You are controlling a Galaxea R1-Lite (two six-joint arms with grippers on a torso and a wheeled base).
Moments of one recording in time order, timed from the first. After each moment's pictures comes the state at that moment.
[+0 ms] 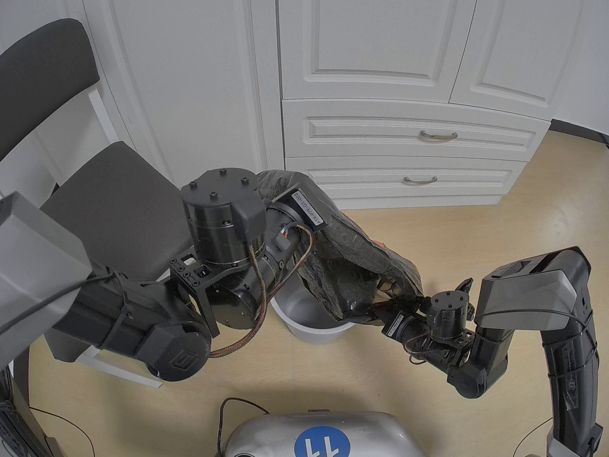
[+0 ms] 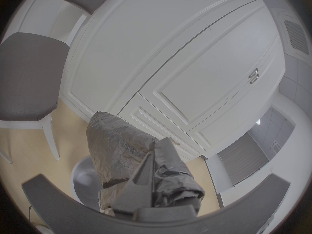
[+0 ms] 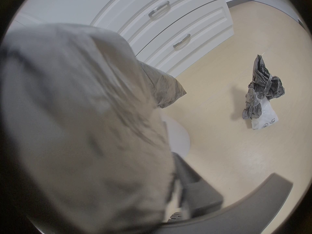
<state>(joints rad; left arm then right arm) -0.77 1.95 -0.97 -1.03 0.40 -0.69 0.46 2.46 -0.64 -1.50 -0.03 0.76</state>
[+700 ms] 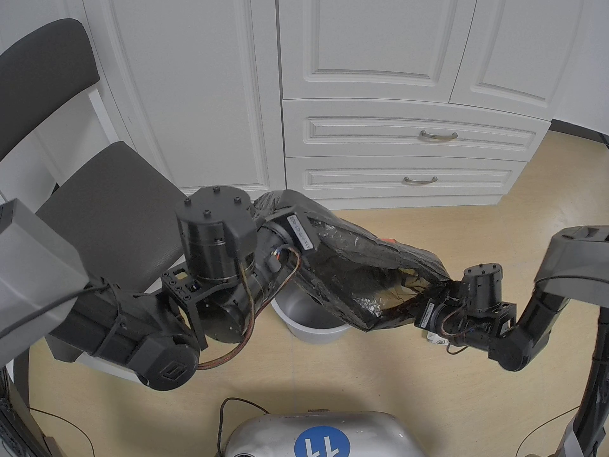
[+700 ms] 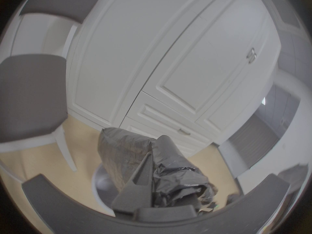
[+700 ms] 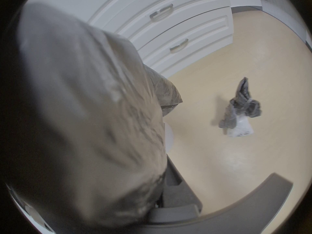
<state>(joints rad) -0.76 1.94 -0.89 -1.03 0.41 -0.54 0.36 2.17 -0.57 -1.10 0.05 0.62</state>
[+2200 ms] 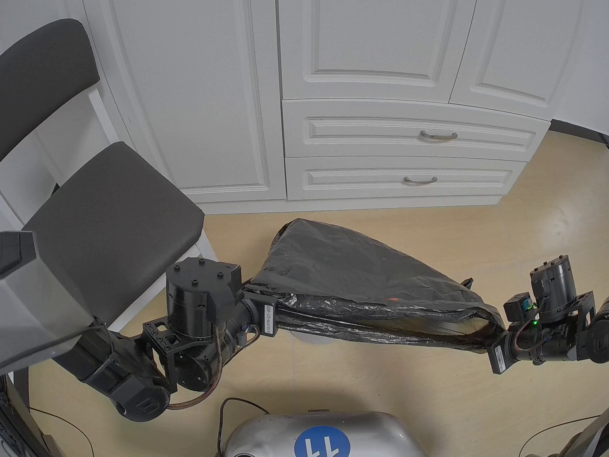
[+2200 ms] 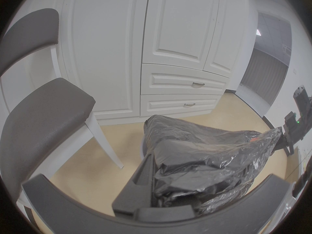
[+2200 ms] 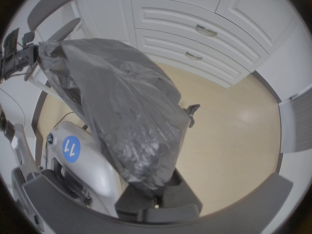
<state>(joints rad) -0.71 1.93 -0.59 -1.04 0.41 -0.15 0.34 1.54 -0.46 -0.26 -0.18 -0.12</state>
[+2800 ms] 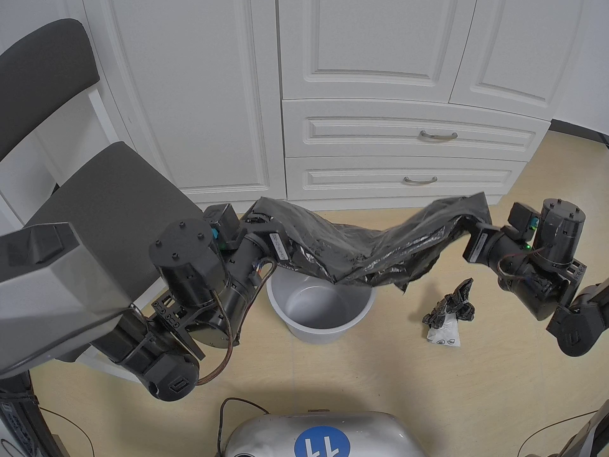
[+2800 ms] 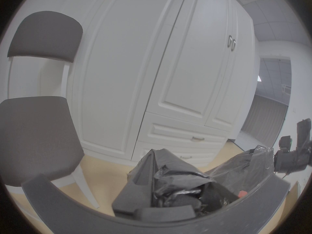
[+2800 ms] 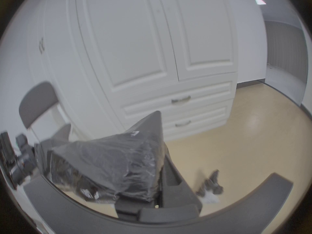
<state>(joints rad) -0.69 2.05 -0.75 -1.48 0.44 -0.16 0.40 1.70 -0.55 -1.09 -0.28 0.25</state>
